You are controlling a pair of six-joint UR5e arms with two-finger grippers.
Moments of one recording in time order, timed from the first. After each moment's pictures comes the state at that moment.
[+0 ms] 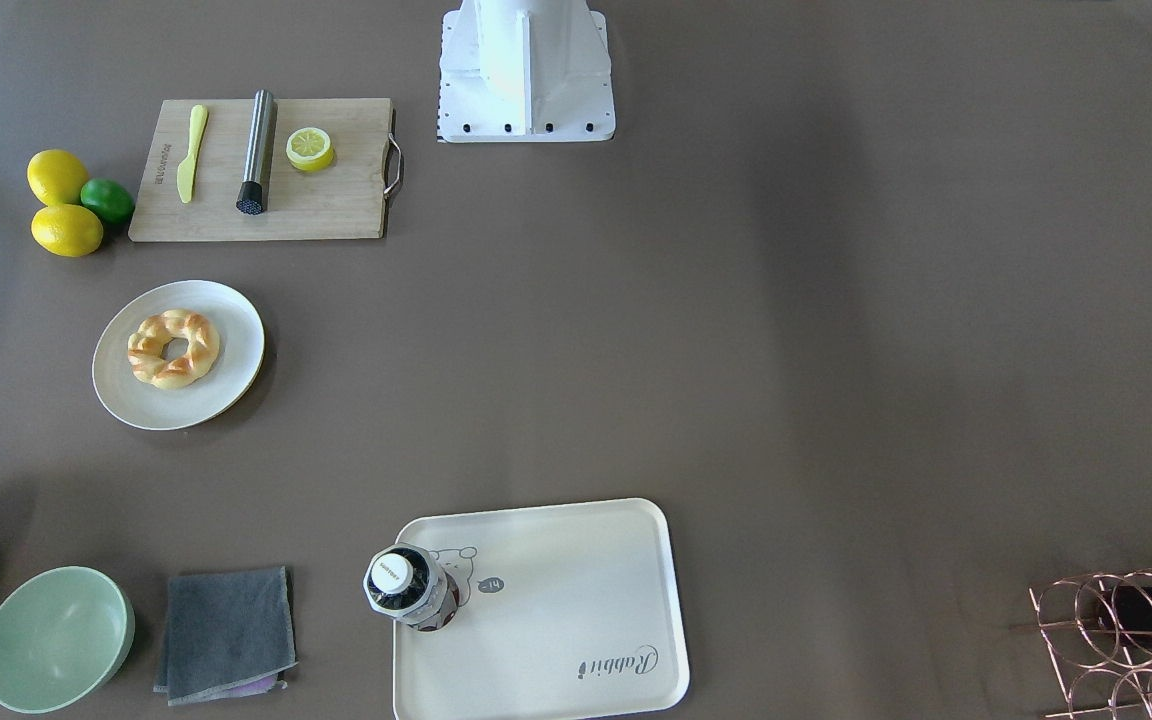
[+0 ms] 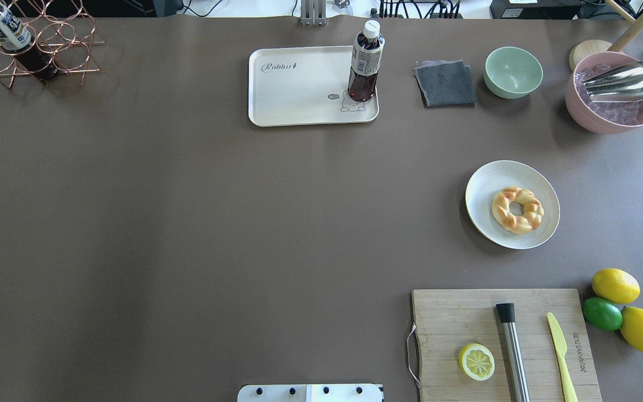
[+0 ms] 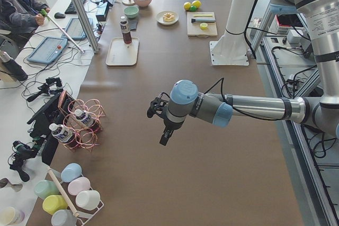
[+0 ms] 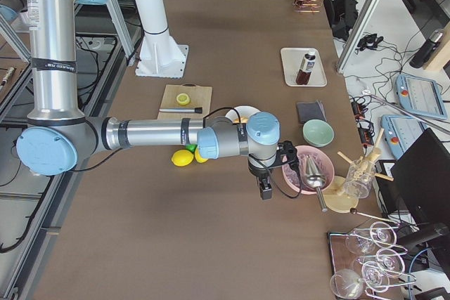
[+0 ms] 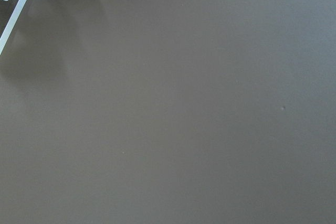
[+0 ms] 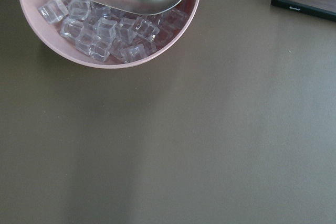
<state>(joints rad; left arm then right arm) -1.50 -1.23 -1.94 -1.89 -2.32 0.08 1.53 -1.59 1.66 -1.47 2.31 -0.09</state>
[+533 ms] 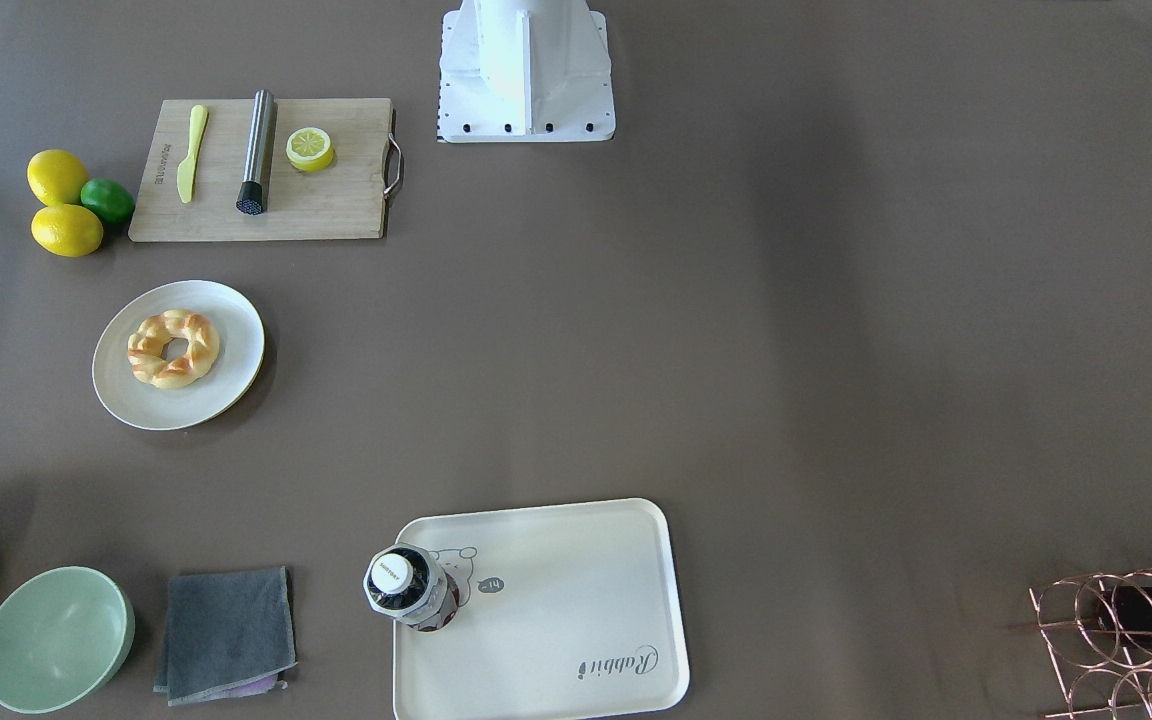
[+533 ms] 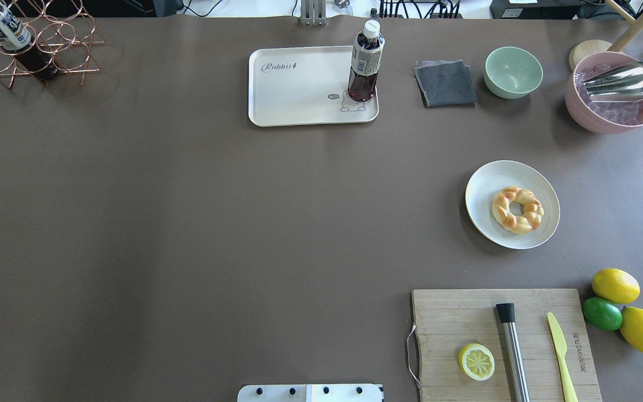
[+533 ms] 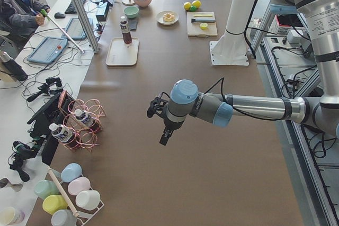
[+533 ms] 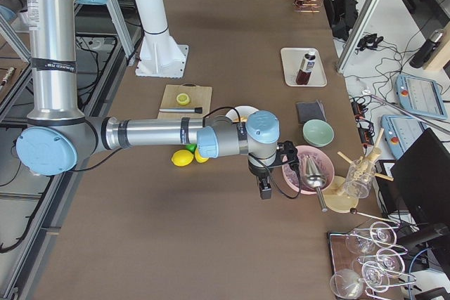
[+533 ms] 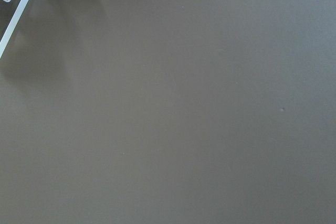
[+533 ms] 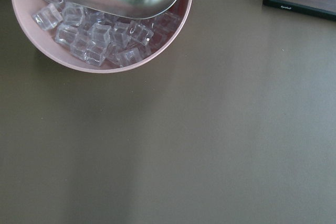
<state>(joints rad) -1.50 -1.23 -1.94 -1.89 -2.32 0.08 1.54 -1.59 1.67 -1.47 2.30 -0.05</state>
